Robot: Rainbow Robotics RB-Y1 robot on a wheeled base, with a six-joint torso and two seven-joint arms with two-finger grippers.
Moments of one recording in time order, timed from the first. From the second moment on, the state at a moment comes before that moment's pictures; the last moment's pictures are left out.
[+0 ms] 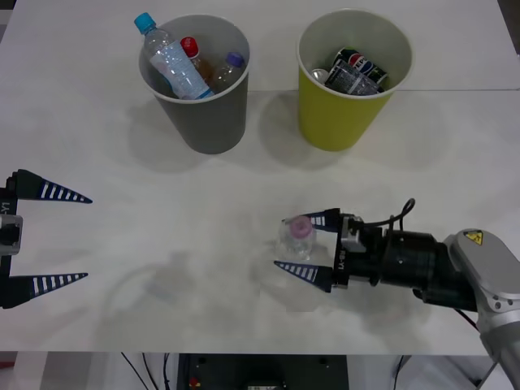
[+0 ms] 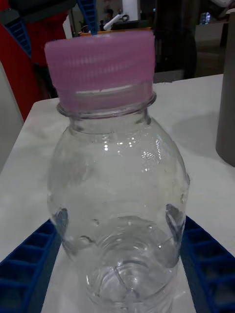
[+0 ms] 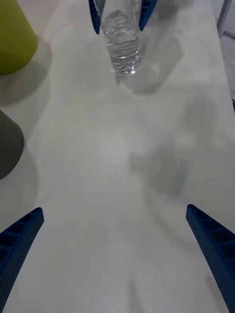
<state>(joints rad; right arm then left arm) -0.15 -0.36 0.13 -1.38 1.31 -1.20 0.32 0.26 1.13 0.26 -2.01 -1.31 -1.13 -0.09</state>
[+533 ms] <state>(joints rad) -0.15 -0.36 0.13 -1.38 1.31 -1.19 0.32 0.26 1.13 0.26 -2.01 -1.31 -1.13 -0.09</state>
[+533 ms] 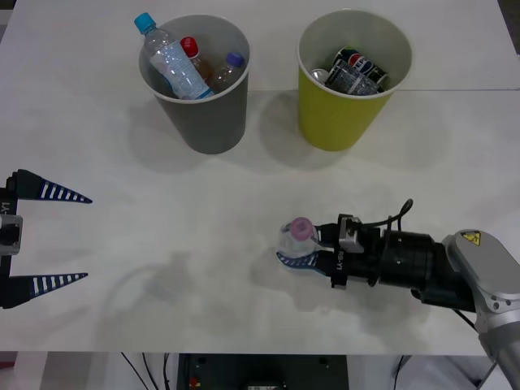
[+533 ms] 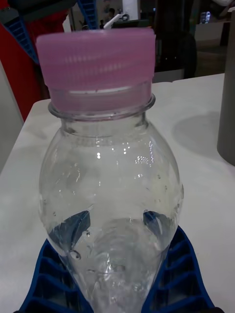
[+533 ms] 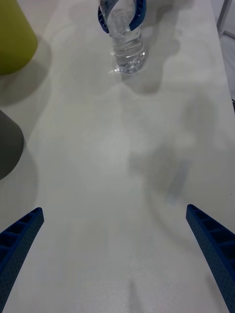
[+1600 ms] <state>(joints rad) -0.05 -0.55 0.11 -2.05 1.74 -1.09 -0.76 0.26 1.13 0.26 -2.01 -1.31 -1.13 -0.09</state>
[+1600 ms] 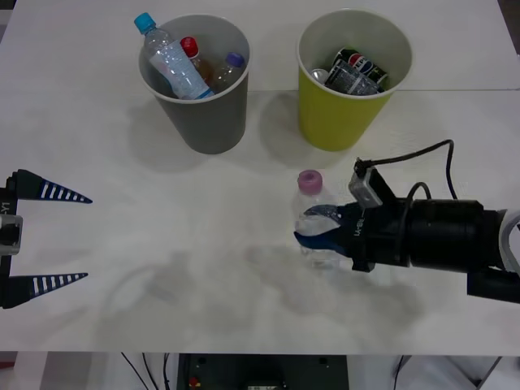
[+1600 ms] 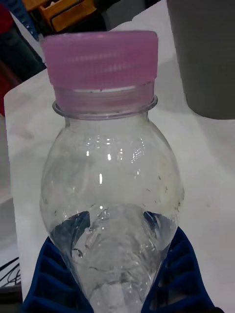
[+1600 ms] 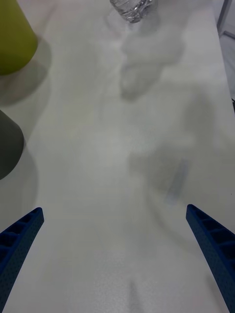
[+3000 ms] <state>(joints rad) -0.70 -0.81 0.19 -2.09 1.76 -1.30 -1.31 0.26 1.13 0.26 -2.01 -1.31 -1.13 -0.09</state>
